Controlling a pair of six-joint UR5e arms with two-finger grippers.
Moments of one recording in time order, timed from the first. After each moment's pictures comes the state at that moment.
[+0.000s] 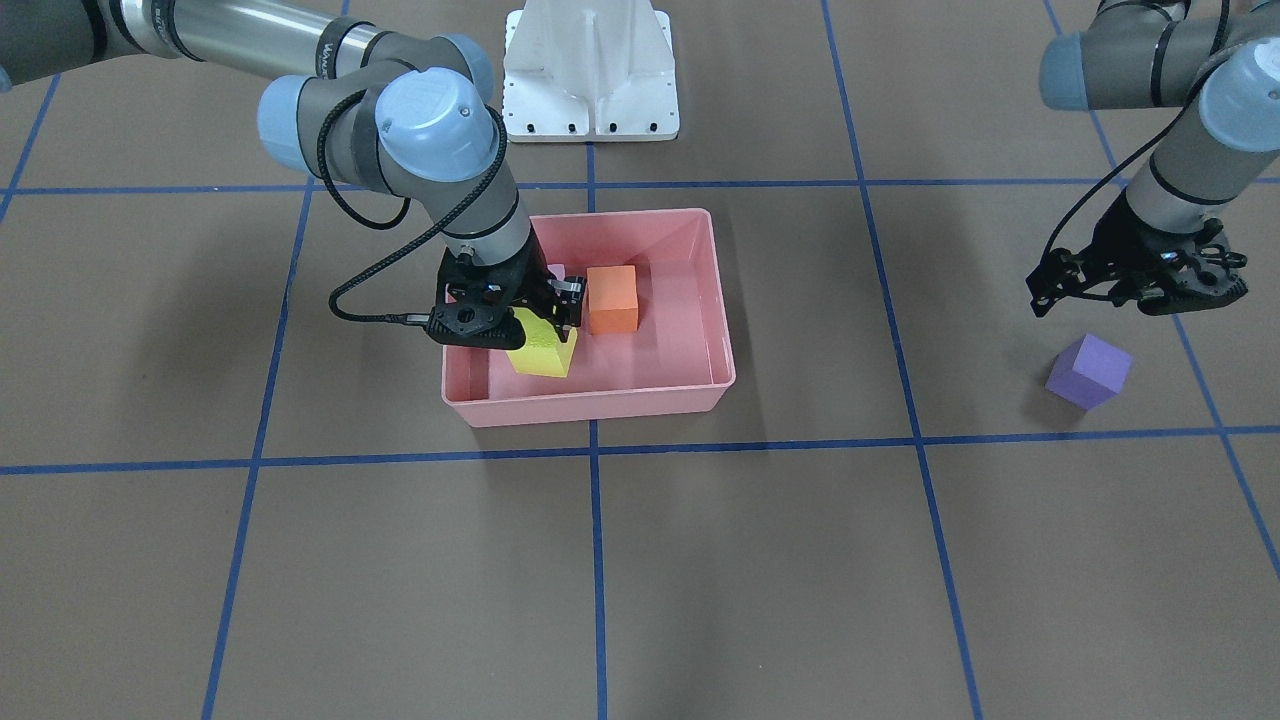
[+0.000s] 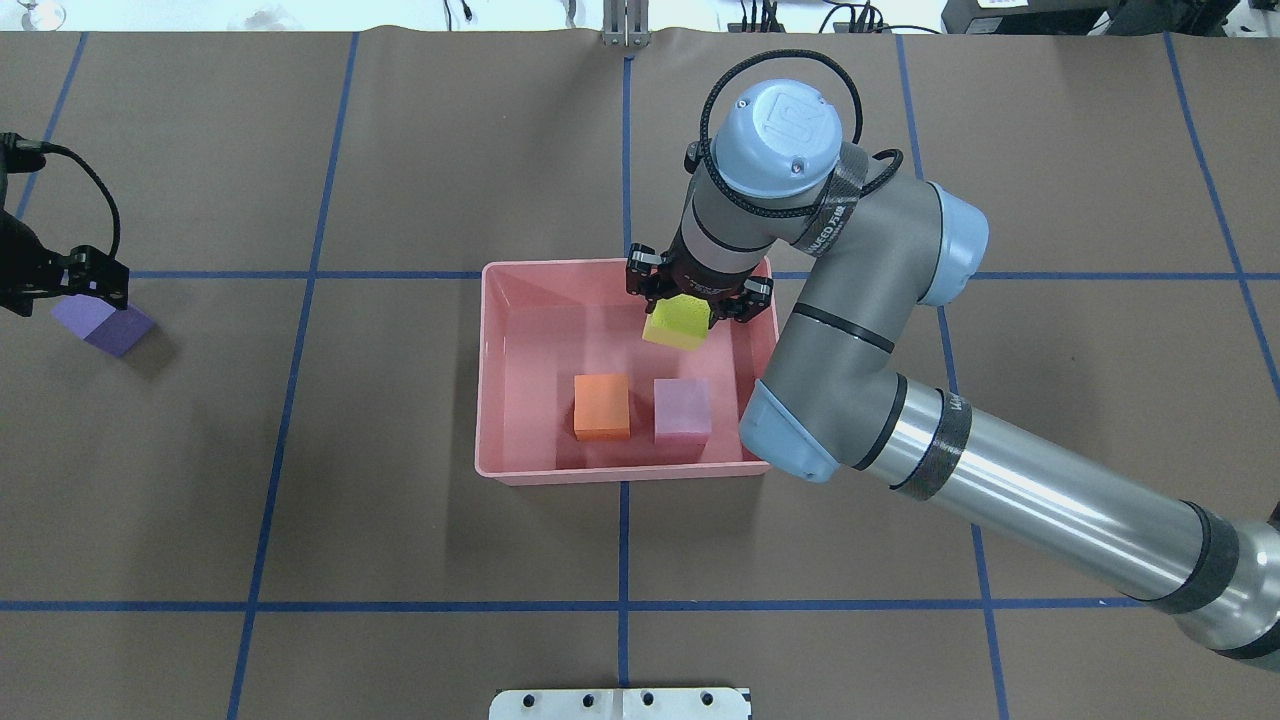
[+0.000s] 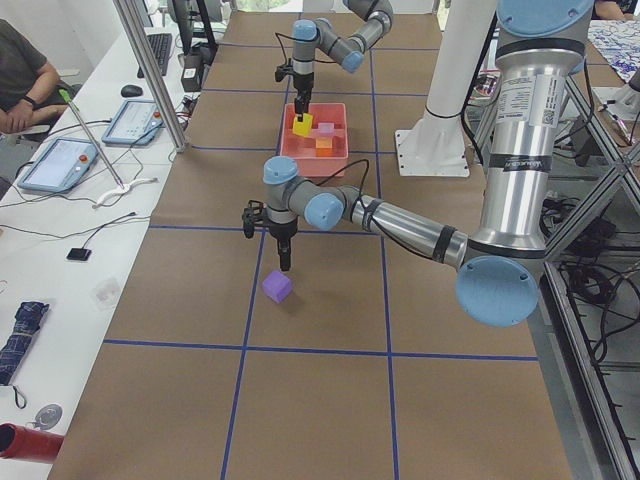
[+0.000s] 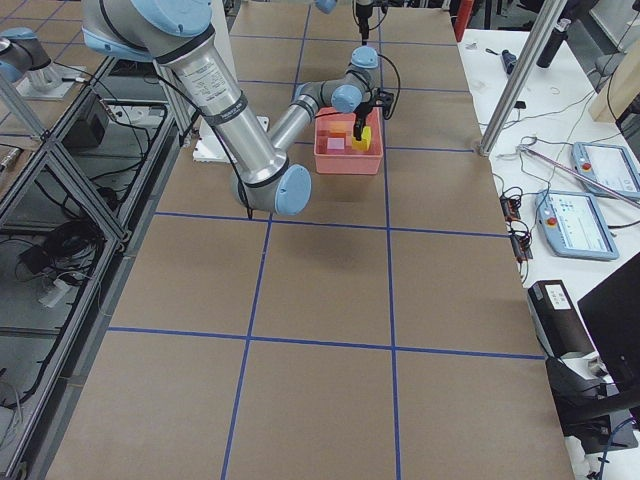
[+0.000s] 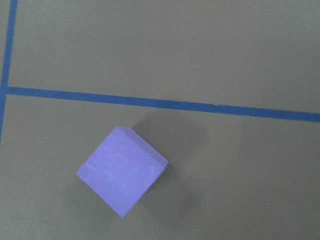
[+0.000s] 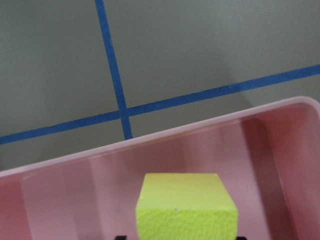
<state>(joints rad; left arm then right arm) -1.07 -1.65 -1.77 -1.72 -2.11 -0.86 0.64 -0.83 1.59 -1.48 2.01 1.38</state>
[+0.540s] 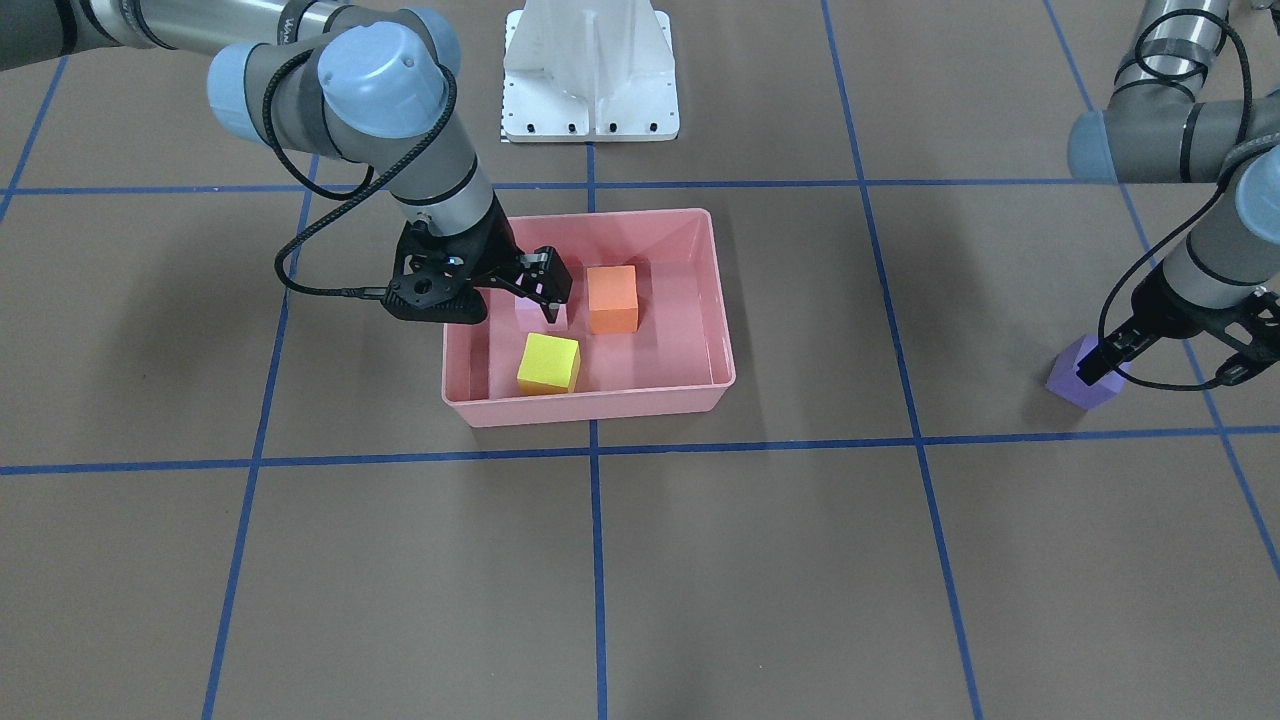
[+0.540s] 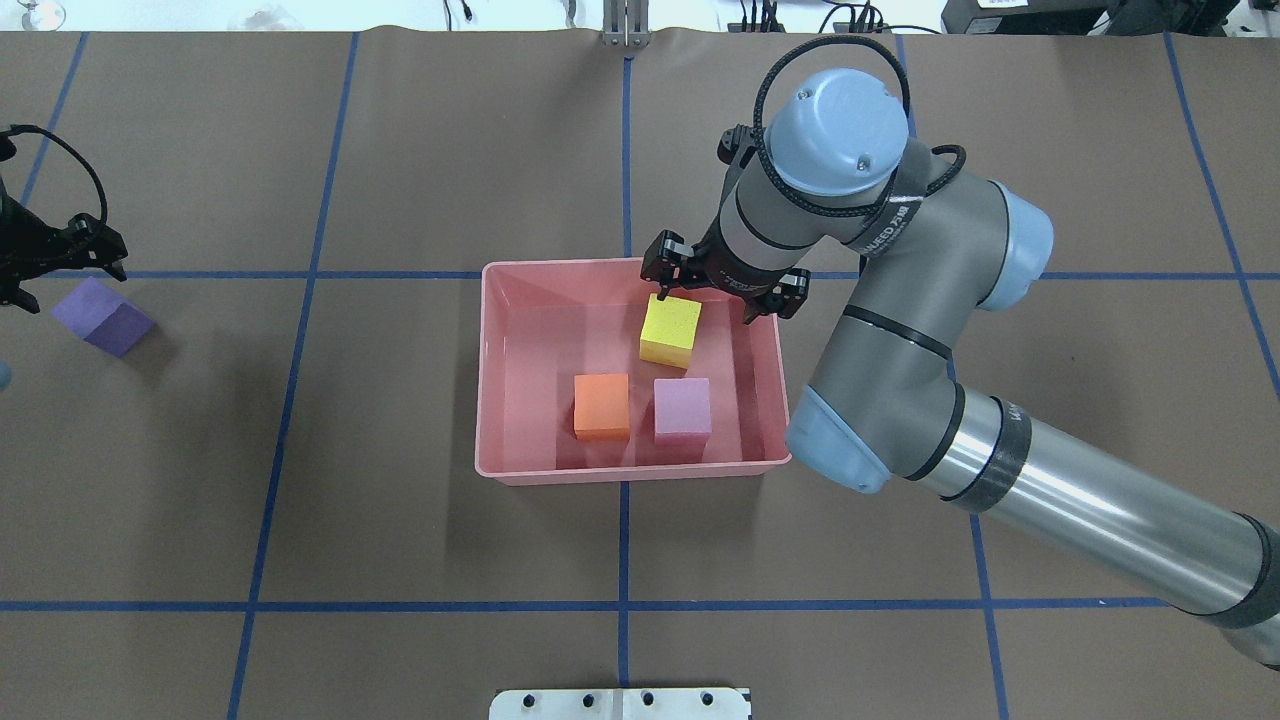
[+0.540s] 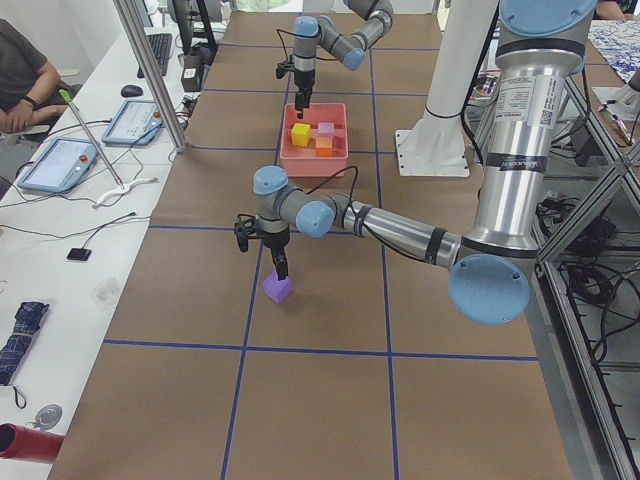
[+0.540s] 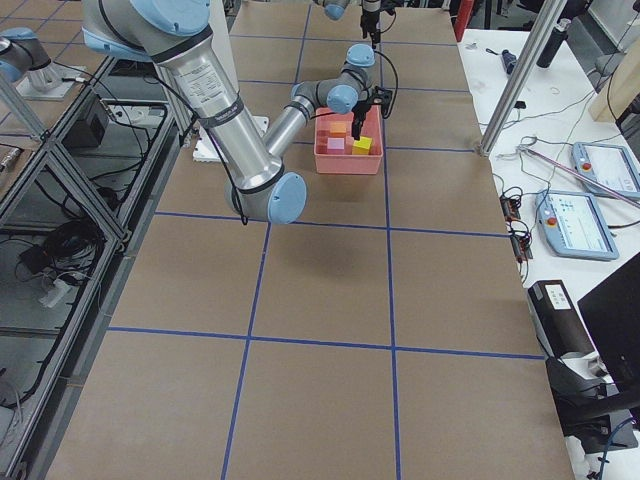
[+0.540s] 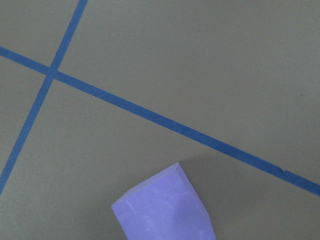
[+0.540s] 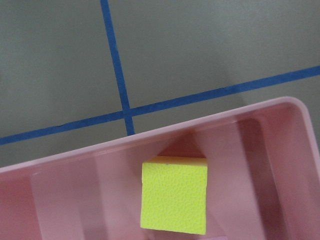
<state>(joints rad) -1.08 -1.70 -1.58 -1.87 -2.11 -1.18 0.66 -0.91 1.70 -1.48 2.01 1.38</state>
